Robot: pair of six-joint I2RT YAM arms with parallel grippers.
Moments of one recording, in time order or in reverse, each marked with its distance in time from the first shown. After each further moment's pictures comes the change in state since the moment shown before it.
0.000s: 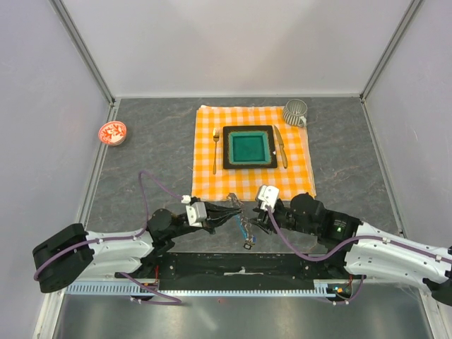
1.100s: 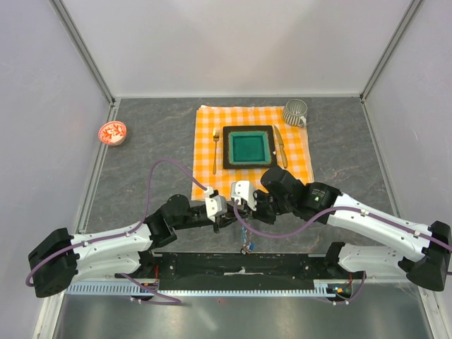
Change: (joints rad) left arm 0.002 -0.071 0.214 -0.577 0.075 0.053; right arm -0.072 0.370 0.397 -0.432 -0.236 -0.257
